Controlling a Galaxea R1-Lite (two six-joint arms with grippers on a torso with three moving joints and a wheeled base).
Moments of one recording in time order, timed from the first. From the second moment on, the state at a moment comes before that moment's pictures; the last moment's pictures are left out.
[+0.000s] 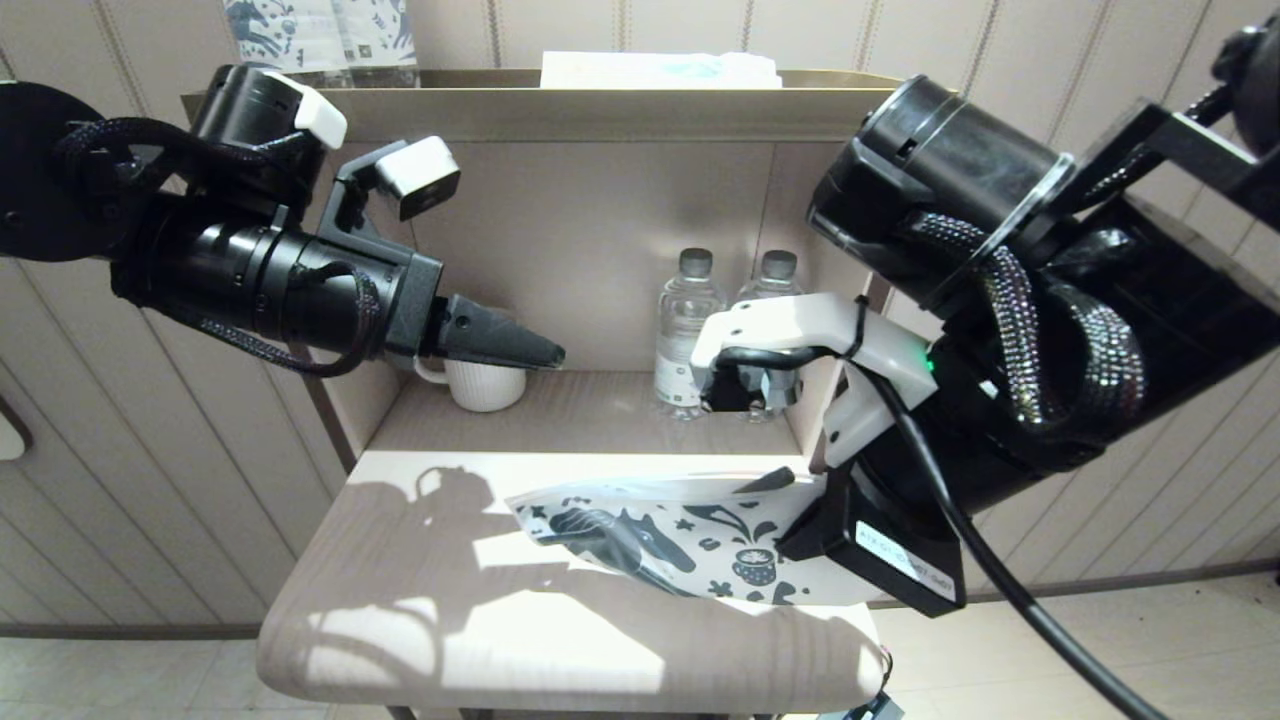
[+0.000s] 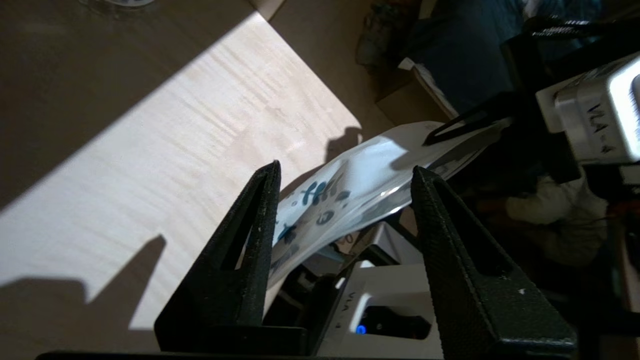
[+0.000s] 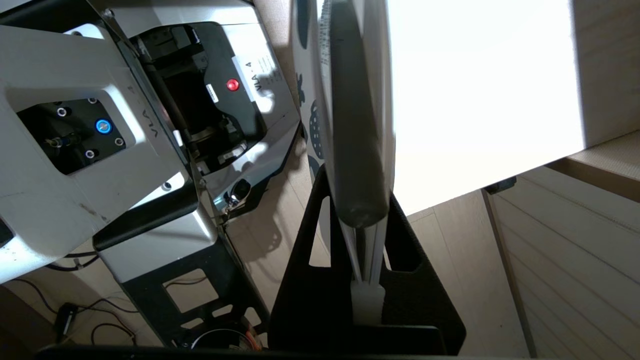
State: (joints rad) left arm -0.37 1.76 -1.64 0.58 -0.89 -0.03; right arm 0.83 1.78 -1.93 1.17 0.04 -0.34
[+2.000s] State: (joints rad) left arm -0.67 1.82 -1.67 0.45 -0.83 -0.55; right arm 0.83 1.85 -1.93 1.04 0.10 -0.33
